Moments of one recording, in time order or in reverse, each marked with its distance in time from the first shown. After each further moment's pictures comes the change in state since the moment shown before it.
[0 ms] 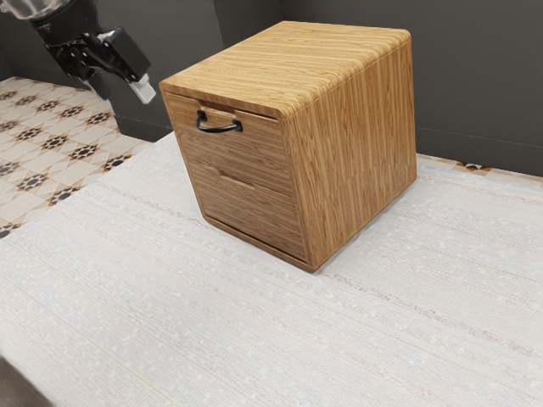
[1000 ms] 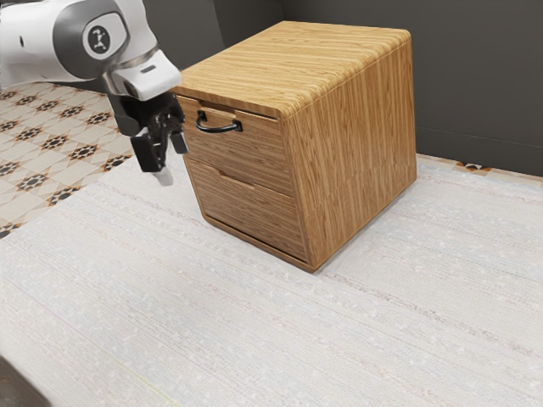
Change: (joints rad) arm -0.004 0.229 -0.003 -0.056 0.079 0.041 1.128
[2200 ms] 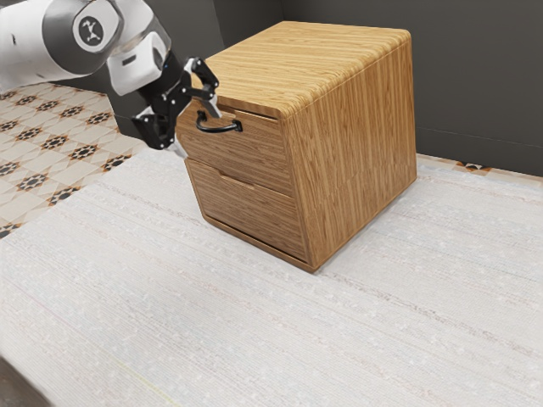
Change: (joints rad) arm -0.018 -0.043 0.001 -0.037 -0.099 0.209 0.514
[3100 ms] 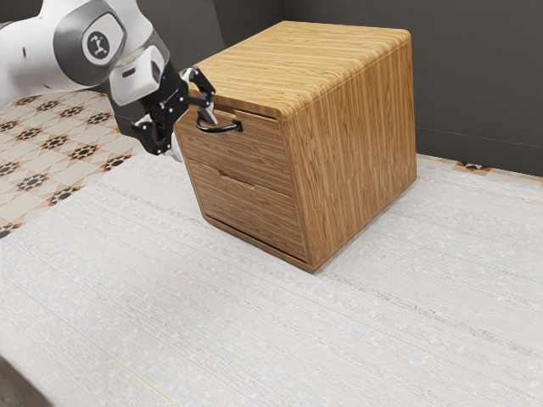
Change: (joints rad) arm 0.036 0.042 0.004 -0.002 0.004 0.040 0.074
